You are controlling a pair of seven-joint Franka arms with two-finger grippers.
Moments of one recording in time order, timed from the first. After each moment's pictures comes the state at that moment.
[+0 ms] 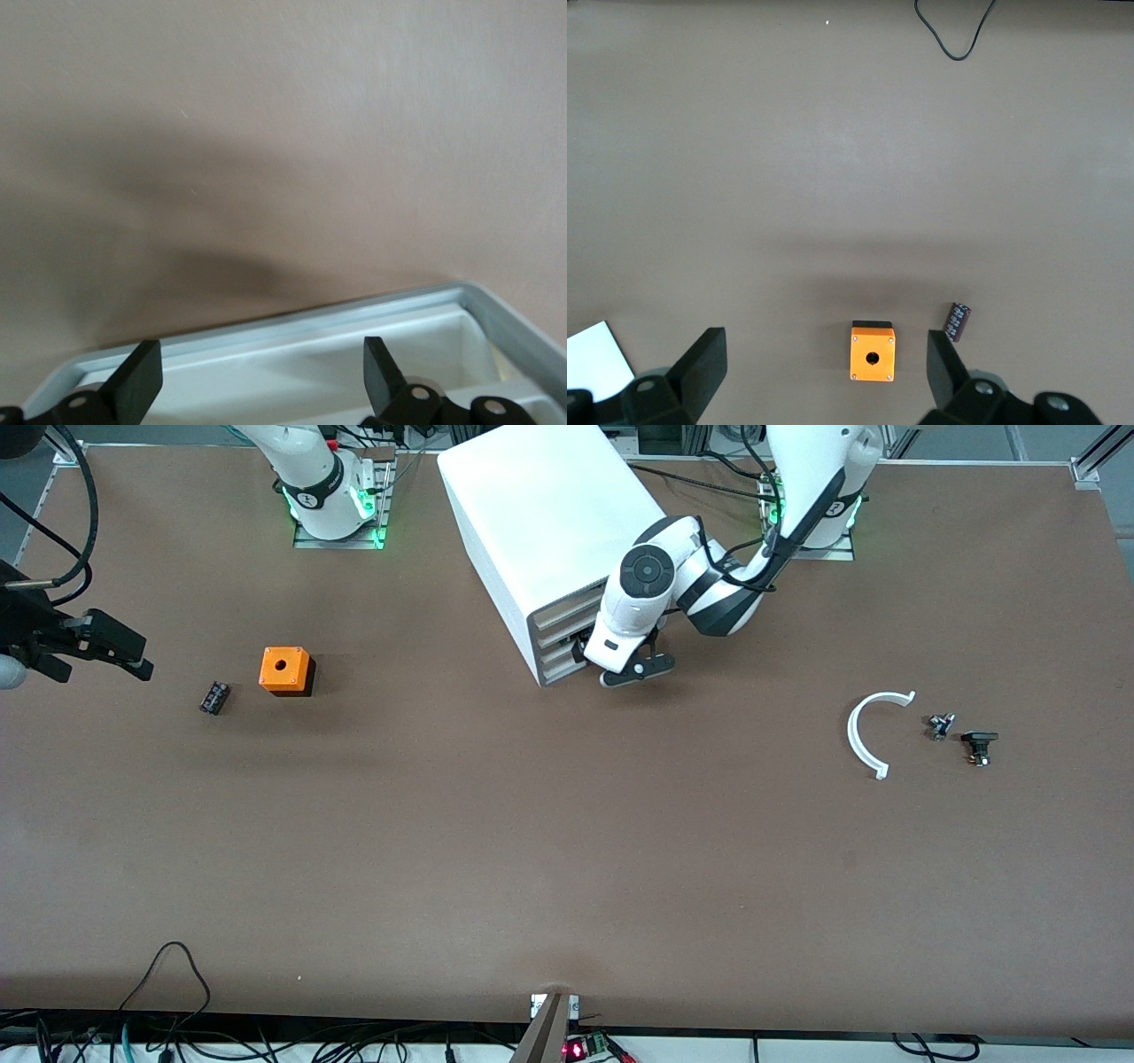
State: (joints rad) left arm -0.28 0.44 -0.53 -2.02 0.03 2.33 -1.14; right arm 0.05 0.11 -0.02 -1.44 0.01 1.61 0.00
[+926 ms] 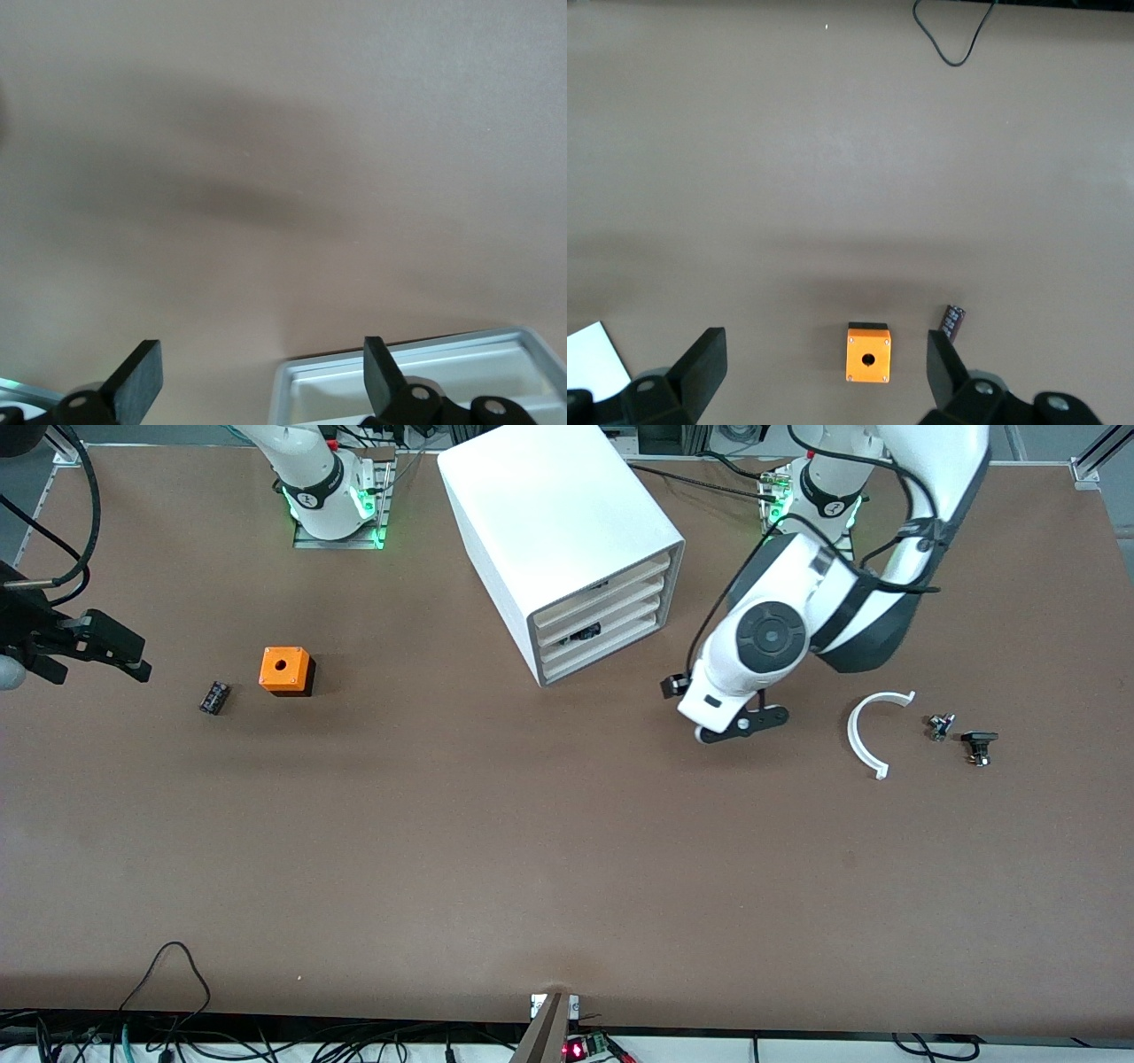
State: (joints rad) left arm 0.00 0.37 -0.53 -1.71 0.05 1.76 -0.77; right arm 0.06 0.14 -0.02 -1.37 0.00 1.57 0.00
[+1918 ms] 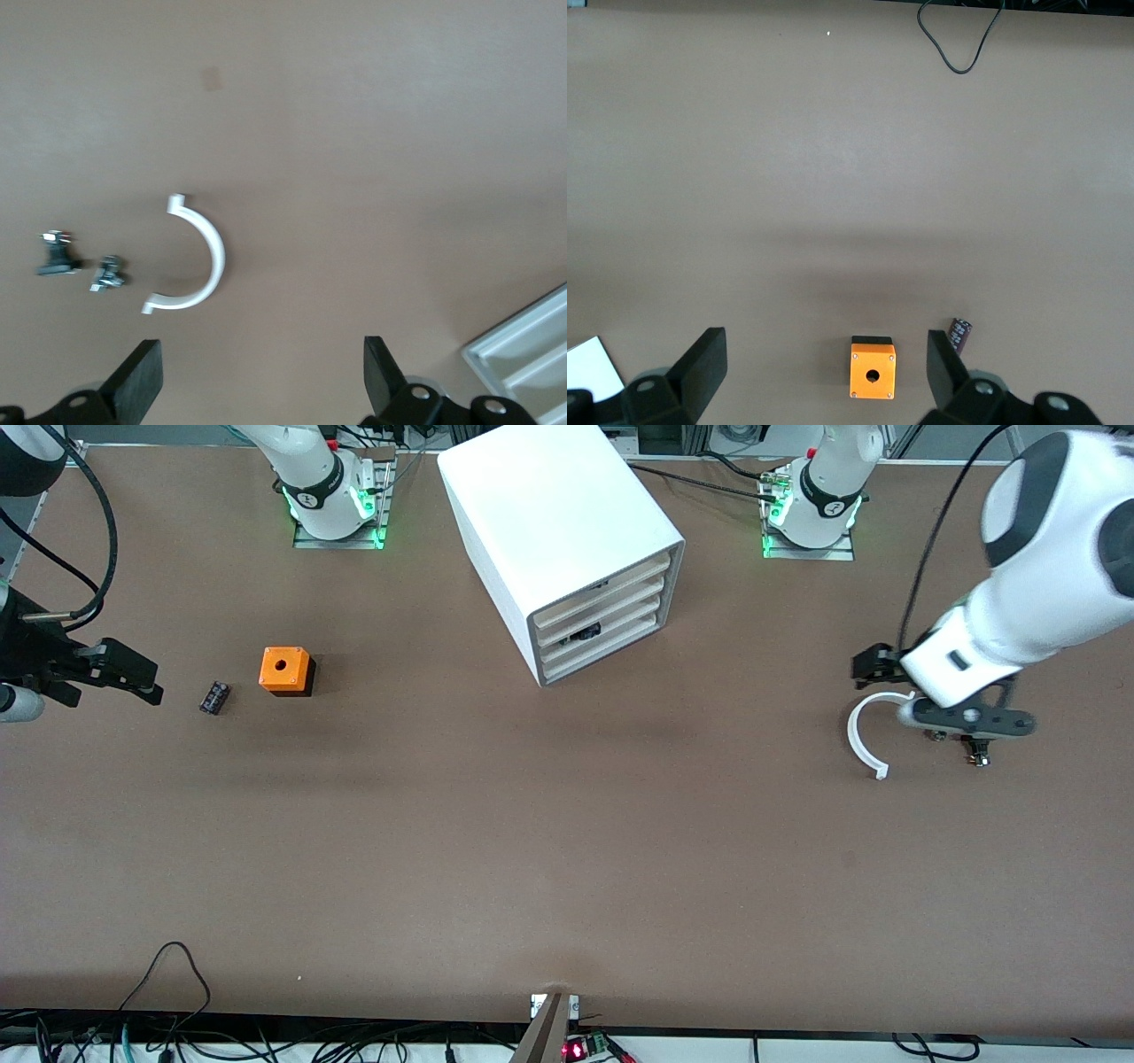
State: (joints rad) left arm 0.14 0.12 -0.28 -1.64 0.05 1.63 -0.02; right arm 0.06 0.19 -0.01 -1.36 0.00 1.62 0.02
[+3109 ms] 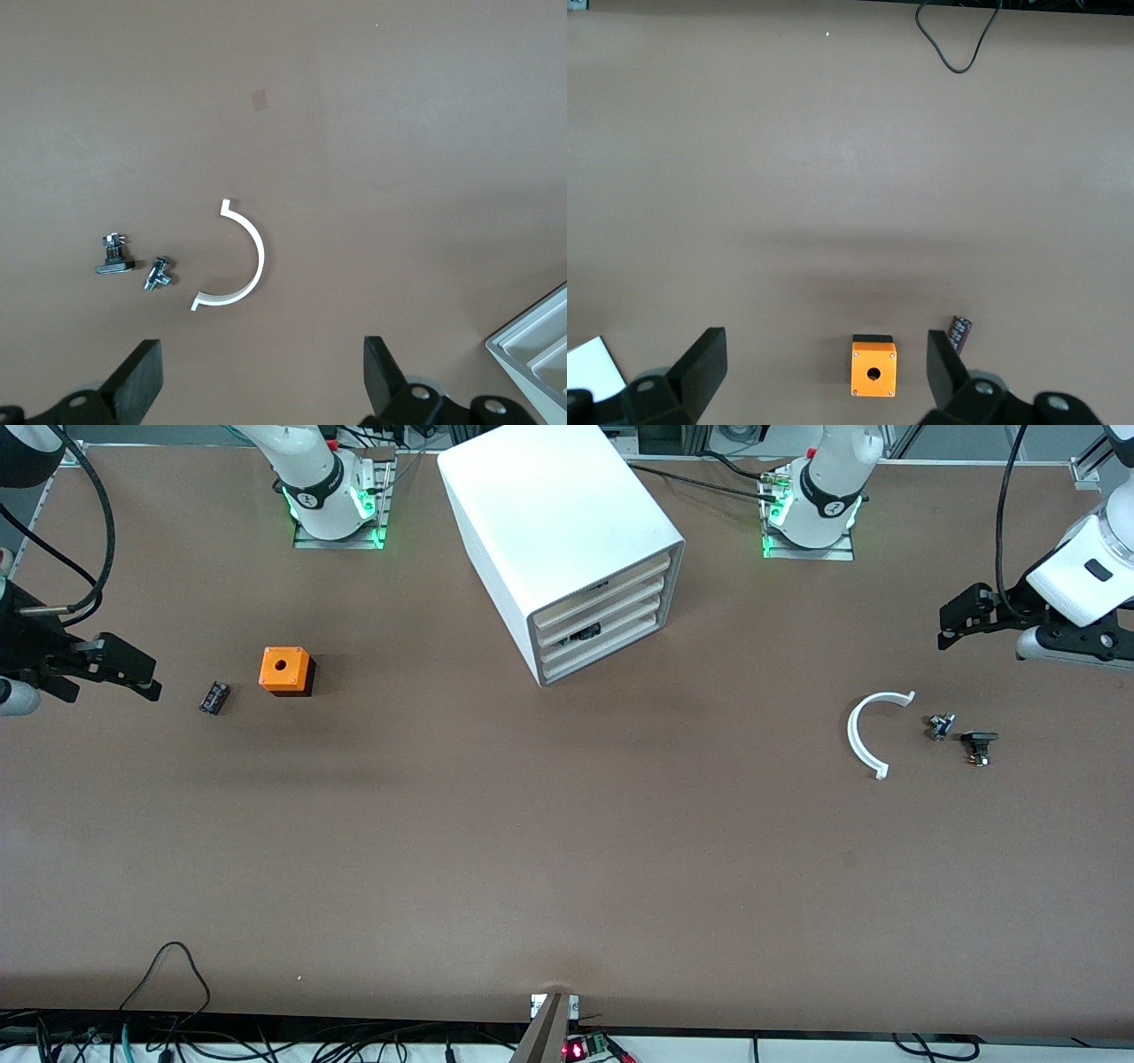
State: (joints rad) left arm -0.01 -0.06 -0.01 -1.73 0.00 1.66 0.11; right arm 0.06 0.18 -0.01 -1.37 0.00 1.62 0.02
